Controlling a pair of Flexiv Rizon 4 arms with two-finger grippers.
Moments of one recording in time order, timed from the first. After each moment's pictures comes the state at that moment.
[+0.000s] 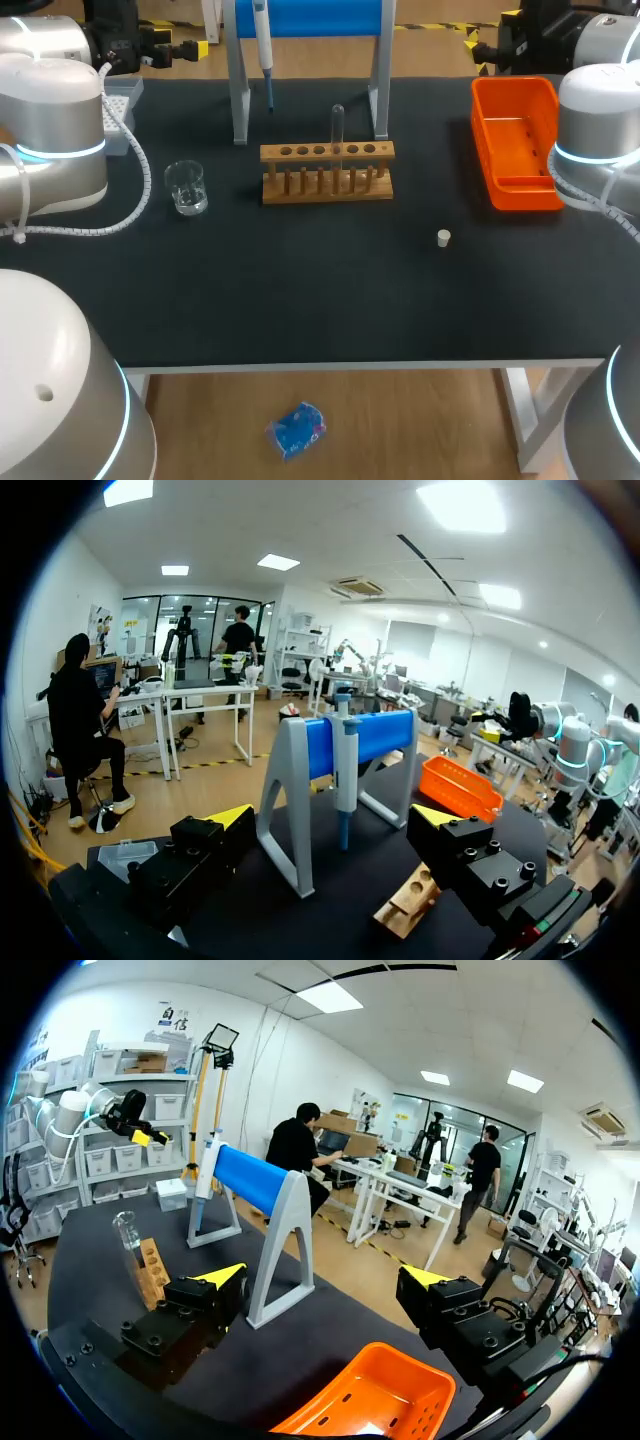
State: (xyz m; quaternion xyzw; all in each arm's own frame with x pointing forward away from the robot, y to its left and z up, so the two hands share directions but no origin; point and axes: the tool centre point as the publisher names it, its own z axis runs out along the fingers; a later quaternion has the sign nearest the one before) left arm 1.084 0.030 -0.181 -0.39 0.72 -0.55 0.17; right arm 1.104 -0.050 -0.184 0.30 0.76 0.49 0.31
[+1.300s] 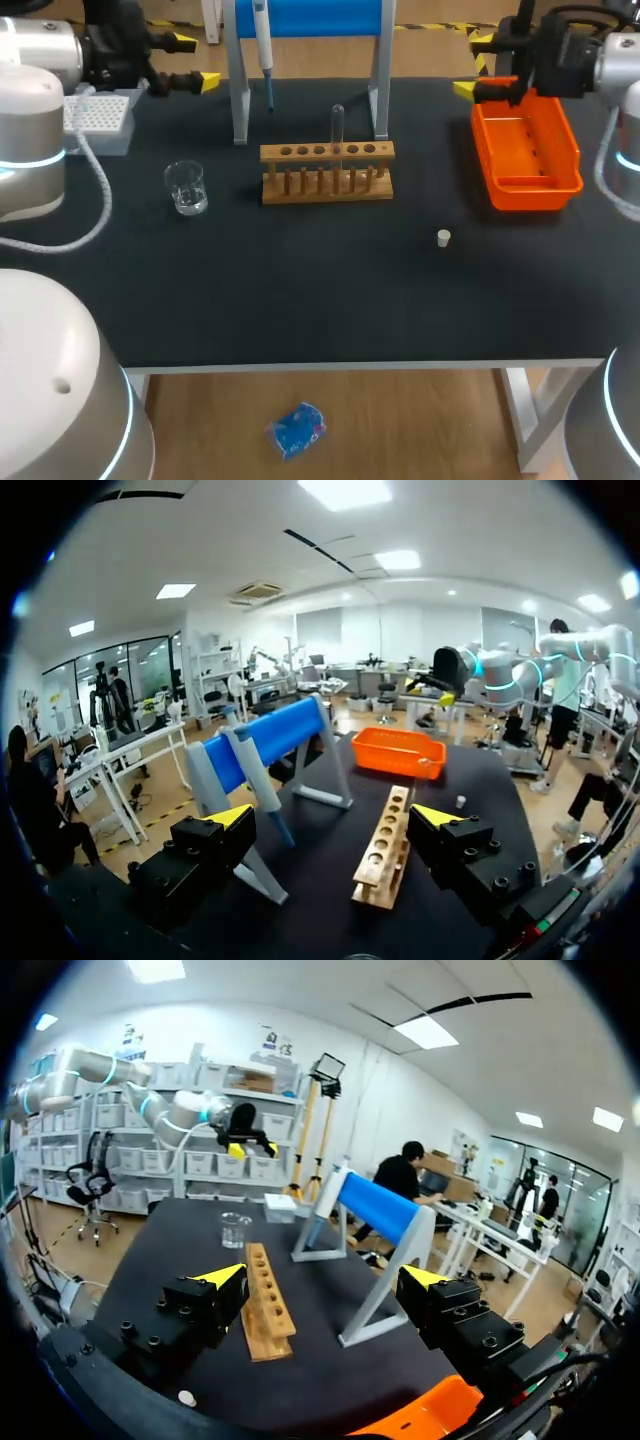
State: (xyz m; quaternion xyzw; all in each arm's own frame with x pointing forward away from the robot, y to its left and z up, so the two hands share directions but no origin) left arm 1.025 -0.002 -0.176 -0.18 0.80 -0.56 0.15; right arm 1.014 -0.004 -0.187 0.09 0.79 0.58 0.19
